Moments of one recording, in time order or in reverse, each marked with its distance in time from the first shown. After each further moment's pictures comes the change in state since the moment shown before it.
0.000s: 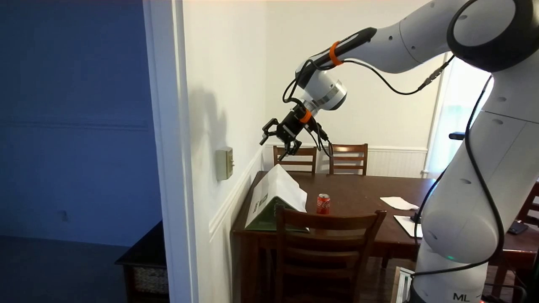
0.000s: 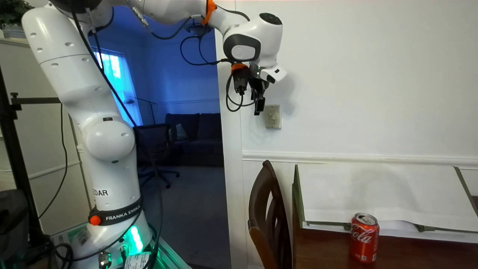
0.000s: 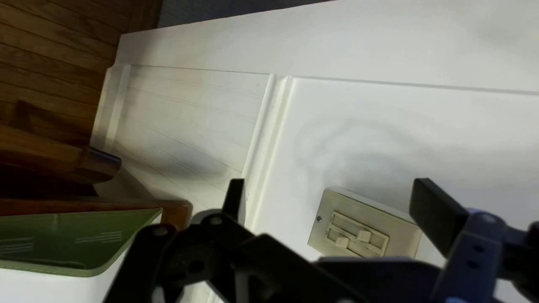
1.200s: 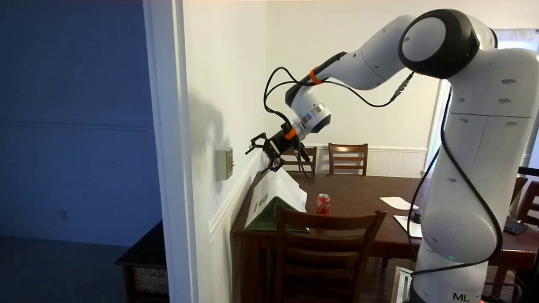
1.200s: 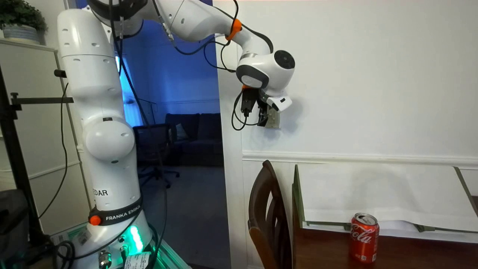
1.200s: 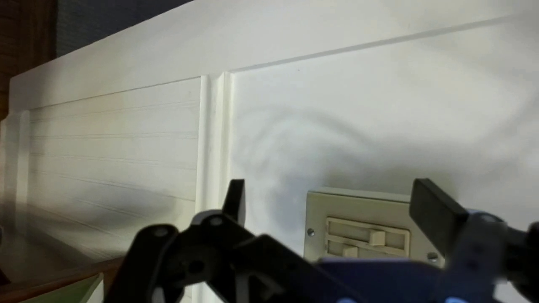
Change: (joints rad) arm -0.007 0.220 0.004 0.037 0.402 -0.003 -0.142
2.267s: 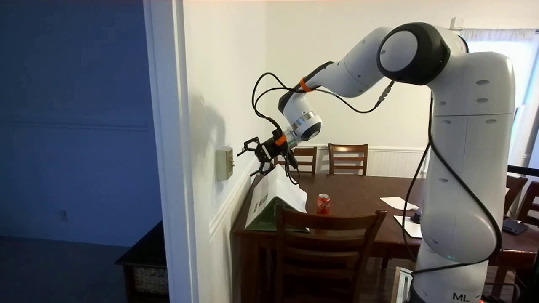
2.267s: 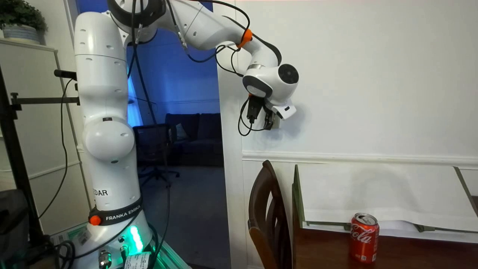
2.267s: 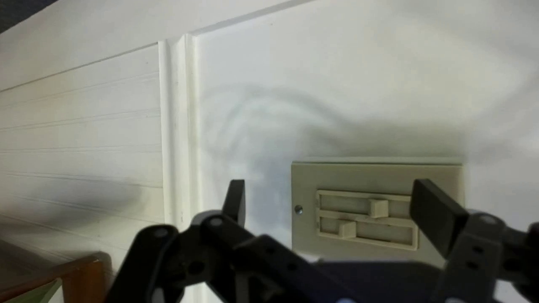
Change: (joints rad) arm -0.005 0.121 0.028 0.069 0.175 0.039 -0.067
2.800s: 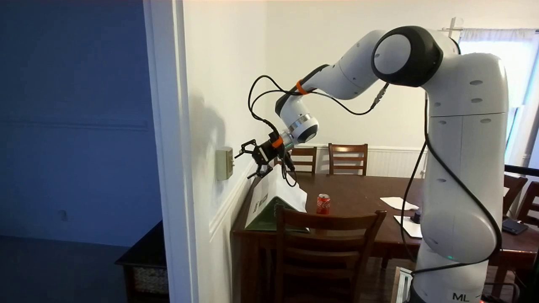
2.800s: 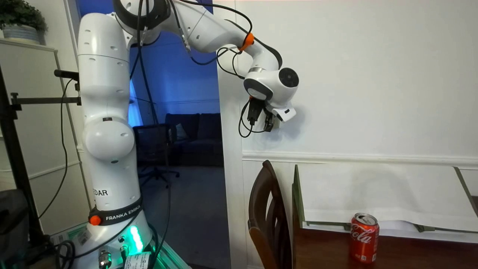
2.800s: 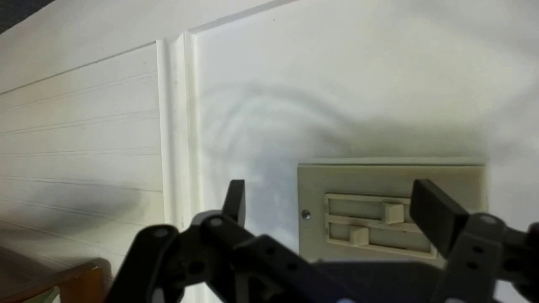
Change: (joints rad) arm 0.000 0.033 0.015 0.017 0.018 0.009 0.000
